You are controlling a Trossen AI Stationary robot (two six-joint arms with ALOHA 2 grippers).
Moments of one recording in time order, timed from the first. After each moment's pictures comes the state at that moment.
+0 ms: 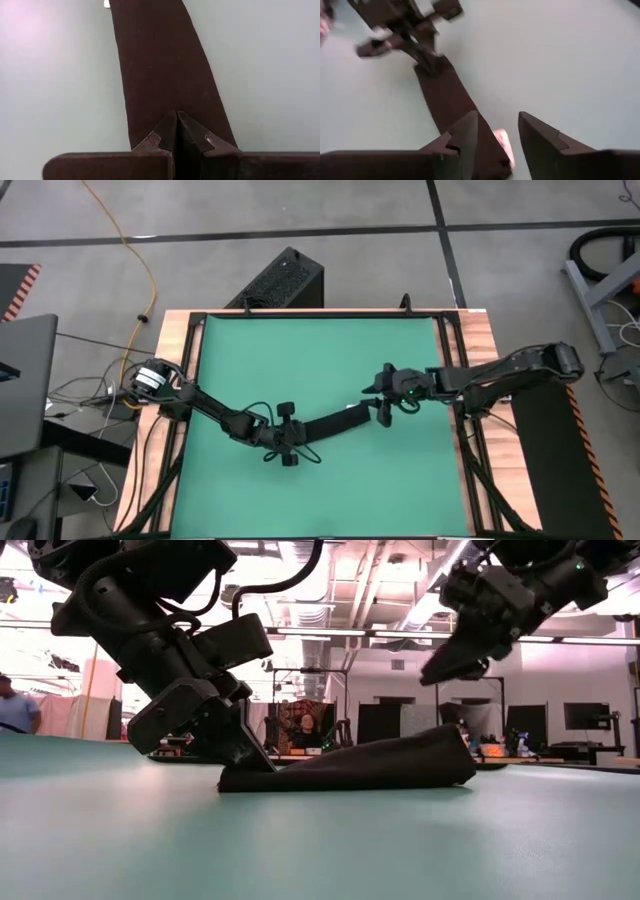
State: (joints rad) left arm -0.35 1.80 0.77 0.19 -0.43 -0.21; right arm 0.05 1.13 0.55 0.04 0.13 0.25
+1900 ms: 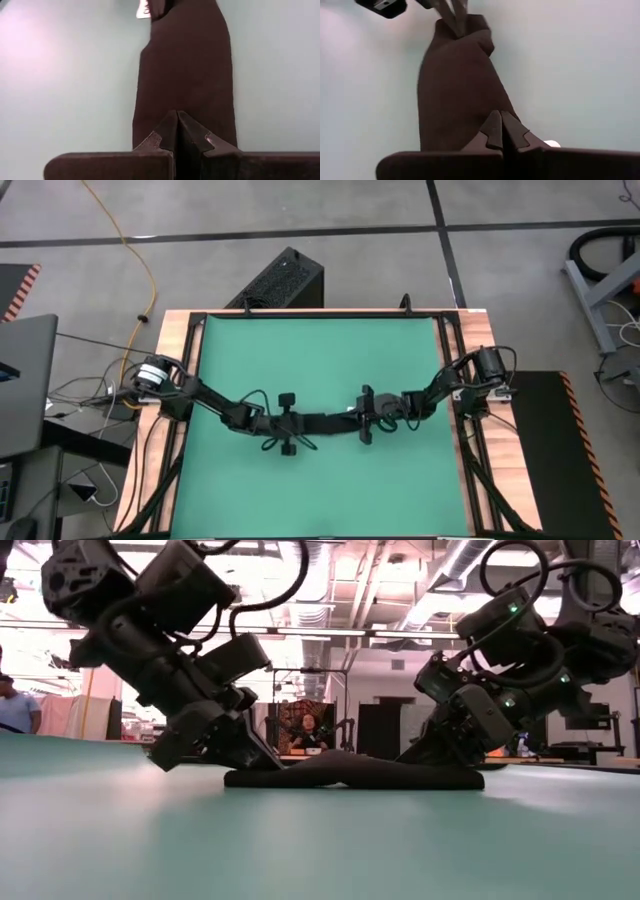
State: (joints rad) left arm -0.23 1.80 0.64 0.40 -0.40 -0.03; right arm 0.12 1.82 0.41 0.91 0.13 0.24
